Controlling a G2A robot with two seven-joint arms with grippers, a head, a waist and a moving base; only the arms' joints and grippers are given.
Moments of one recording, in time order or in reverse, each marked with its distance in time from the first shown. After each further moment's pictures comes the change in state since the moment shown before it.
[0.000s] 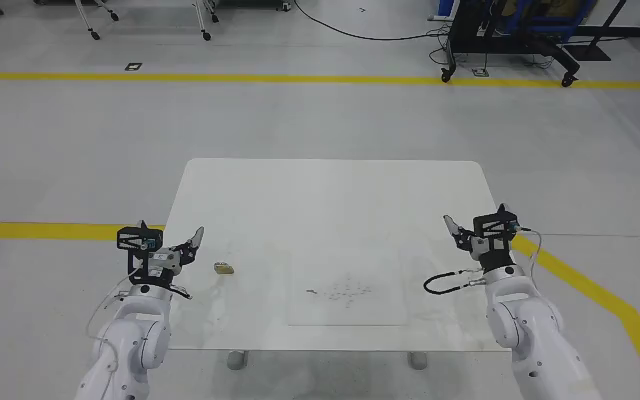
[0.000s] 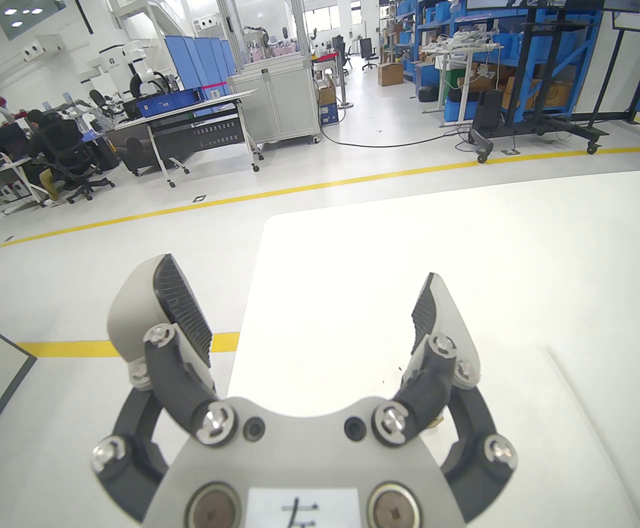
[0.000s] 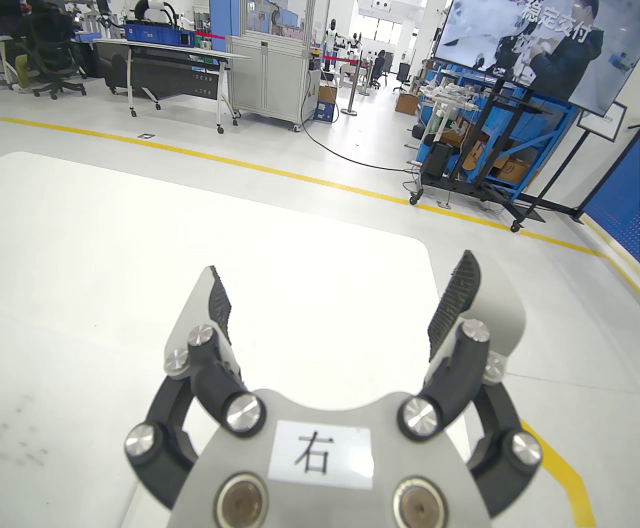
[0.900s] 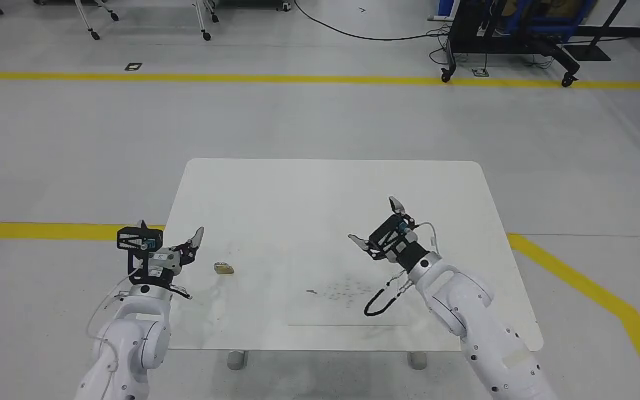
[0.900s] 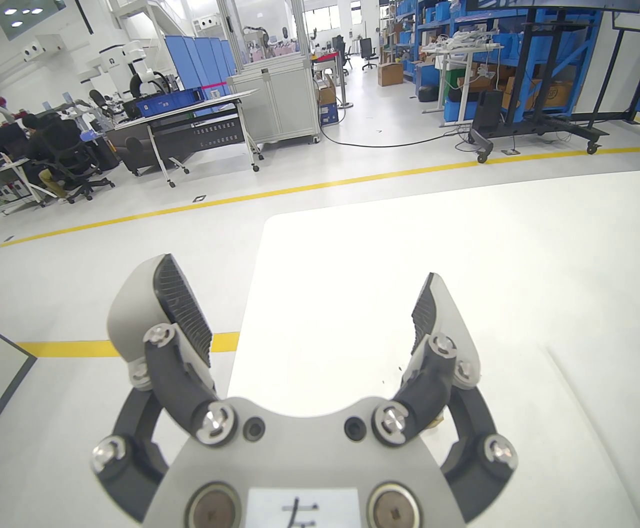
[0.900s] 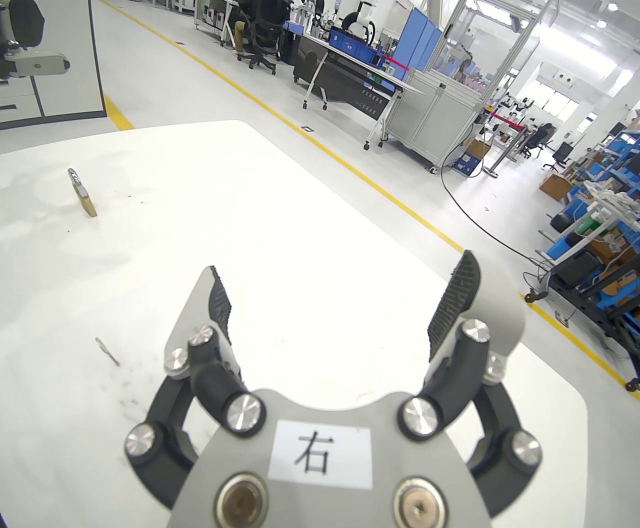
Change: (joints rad) left arm 0.000 0.000 0.000 0.000 0.000 0.000 0.000; right arm 0.224 -0.025 -0.362 0.021 -0.189 -0.256 0.048
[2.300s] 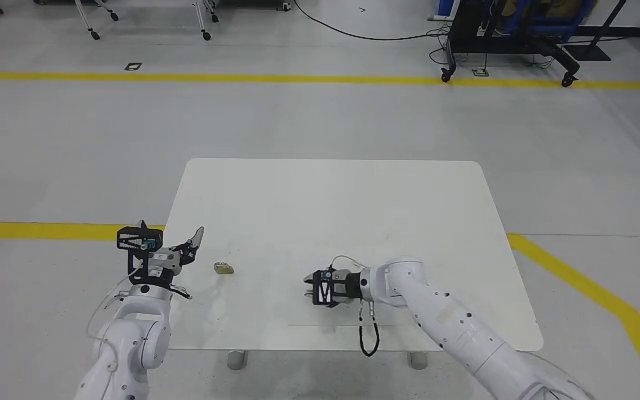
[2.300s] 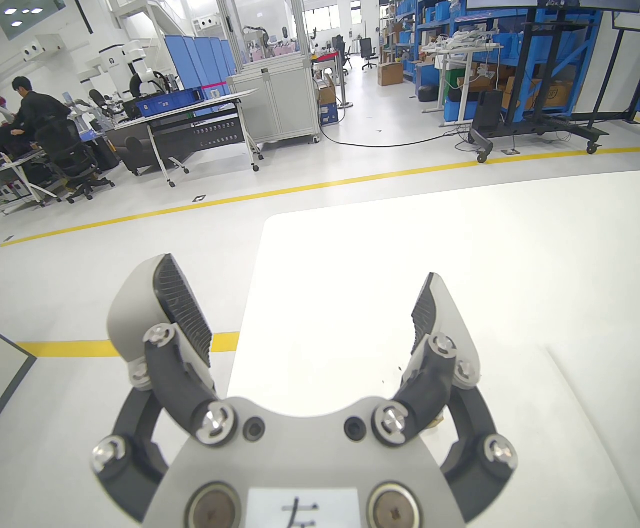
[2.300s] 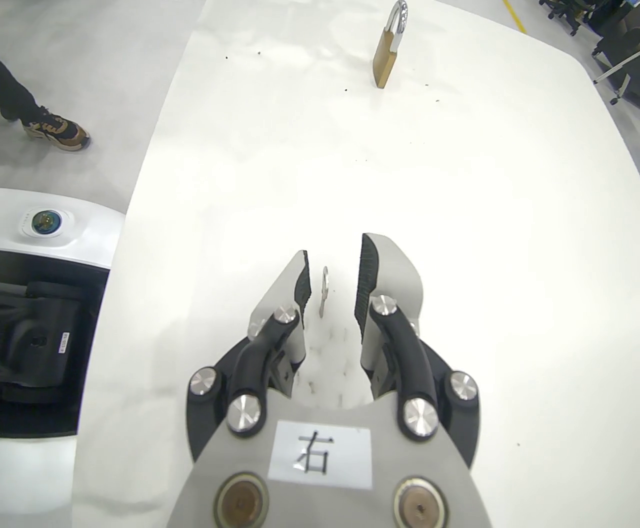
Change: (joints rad) left arm 0.000 0.000 0.000 0.000 0.000 0.000 0.000; right arm 0.386 -0.057 -0.433 0.499 -0.125 -0.579 -0.103
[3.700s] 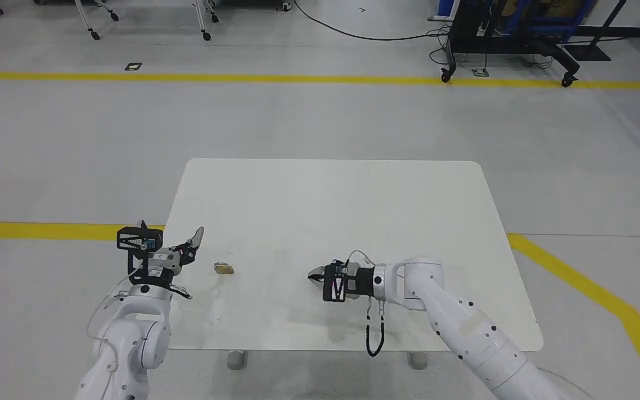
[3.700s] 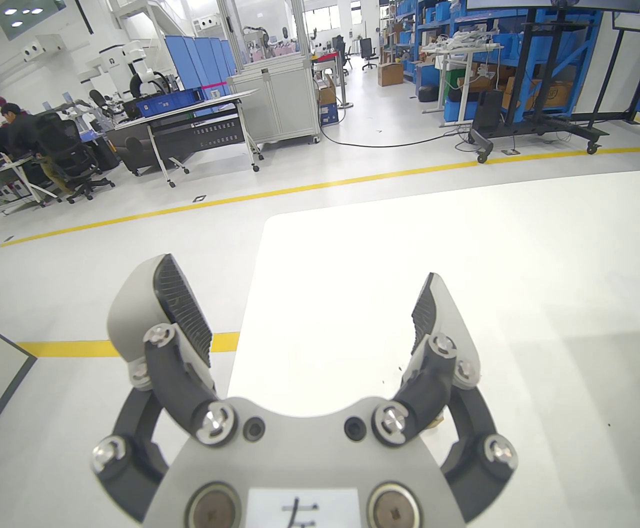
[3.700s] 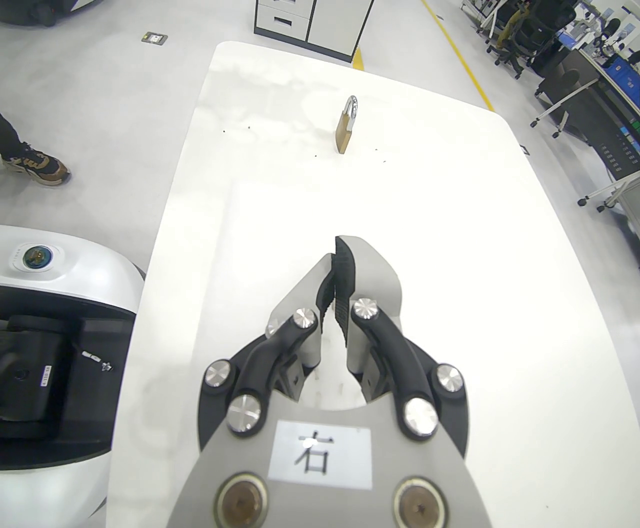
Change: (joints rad) left arm 0.003 0.001 0.005 -0.008 0.027 -0.008 -0.005; right arm -0.117 0.055 0.129 -0.214 0.046 0.024 -0.032
